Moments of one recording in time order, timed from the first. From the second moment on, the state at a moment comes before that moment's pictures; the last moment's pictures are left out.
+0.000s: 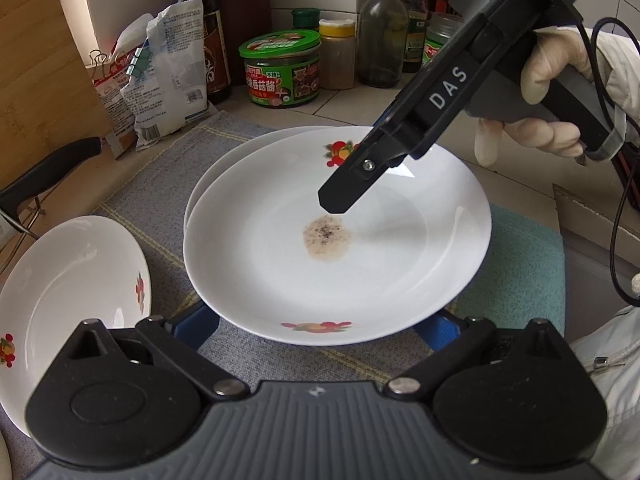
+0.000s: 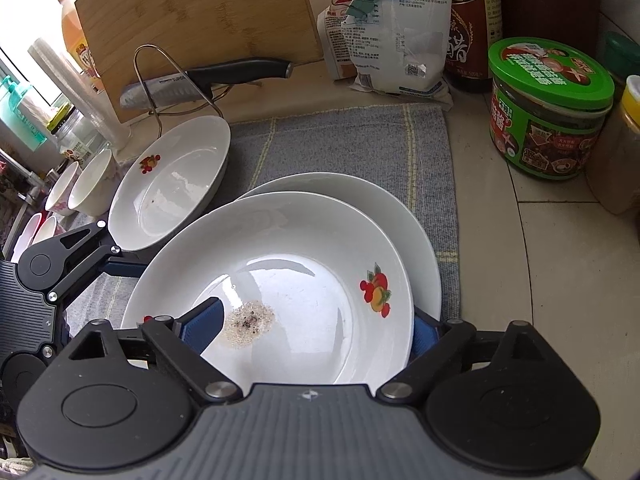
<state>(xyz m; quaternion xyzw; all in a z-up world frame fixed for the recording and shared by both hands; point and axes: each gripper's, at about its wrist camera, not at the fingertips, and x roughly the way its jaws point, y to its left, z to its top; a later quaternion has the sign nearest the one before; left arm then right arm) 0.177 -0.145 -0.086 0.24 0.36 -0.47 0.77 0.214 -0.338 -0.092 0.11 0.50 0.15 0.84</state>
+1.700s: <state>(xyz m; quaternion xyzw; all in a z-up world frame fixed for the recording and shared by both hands) 0.161 -0.068 -0.065 0.12 0.30 -0.41 0.85 0.165 -0.277 -0.054 -0.03 0.45 0.04 0.89</state>
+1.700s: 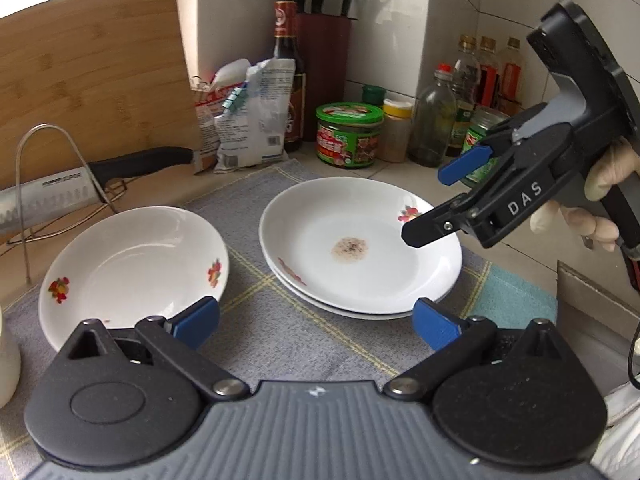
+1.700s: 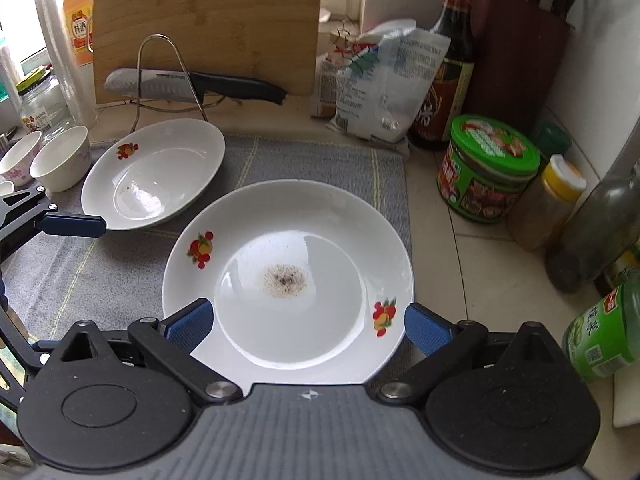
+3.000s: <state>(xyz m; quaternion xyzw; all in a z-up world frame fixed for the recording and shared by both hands) 0.199 -0.010 -0.116 0.08 0.37 -0.18 0.91 0.182 -0.177 -0.059 -0.05 0.40 0.12 0.91</state>
